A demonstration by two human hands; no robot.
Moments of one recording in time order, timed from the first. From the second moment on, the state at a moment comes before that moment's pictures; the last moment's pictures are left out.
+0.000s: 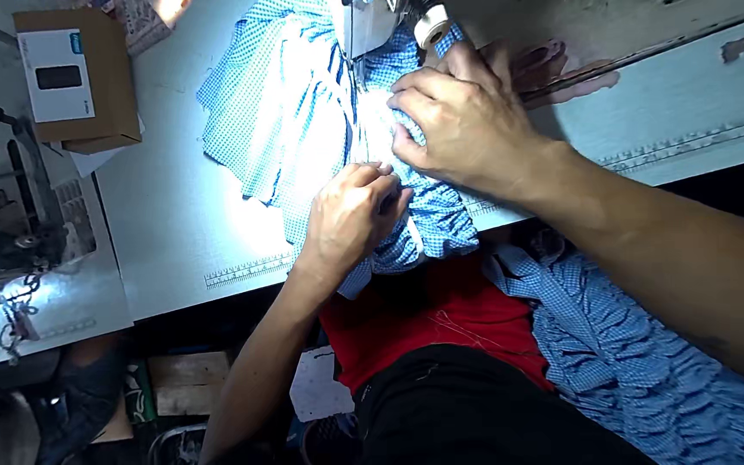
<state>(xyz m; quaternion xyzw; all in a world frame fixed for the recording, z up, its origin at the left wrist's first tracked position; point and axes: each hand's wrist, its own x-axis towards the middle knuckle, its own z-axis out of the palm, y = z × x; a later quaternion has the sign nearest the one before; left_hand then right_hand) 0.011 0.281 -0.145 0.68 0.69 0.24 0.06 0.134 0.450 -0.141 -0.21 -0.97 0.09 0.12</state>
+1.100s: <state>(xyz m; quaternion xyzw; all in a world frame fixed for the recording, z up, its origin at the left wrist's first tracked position) 0.008 0.286 -0.141 0.68 0.70 0.23 0.07 0.130 0.448 -0.143 -0.21 -0.96 0.09 0.14</state>
